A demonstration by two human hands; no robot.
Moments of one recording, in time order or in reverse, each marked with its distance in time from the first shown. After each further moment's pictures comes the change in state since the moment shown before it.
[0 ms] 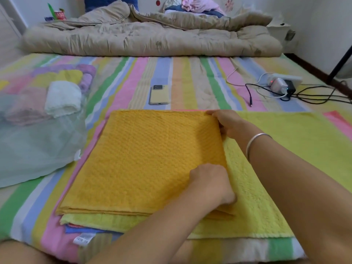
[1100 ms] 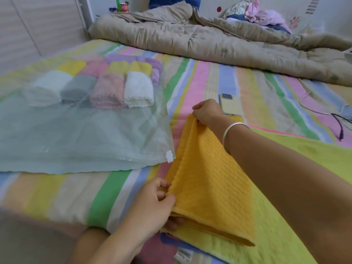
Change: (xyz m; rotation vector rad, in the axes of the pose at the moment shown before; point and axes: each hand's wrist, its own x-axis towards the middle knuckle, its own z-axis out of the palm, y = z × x) left_hand -0.124 -0.263 0.010 -1.412 0.348 -0.397; right_hand 0.007 -0.082 0.282 -0.604 -0.025 -0.428
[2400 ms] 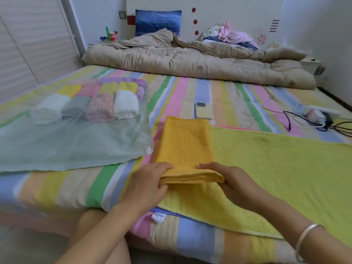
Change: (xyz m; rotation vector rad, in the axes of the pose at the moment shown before) left_hand 0.003 -0.015 0.019 0.930 0.208 0.933; right_hand -0.241 0.134 -0.103 -0.097 -0.222 -0.625
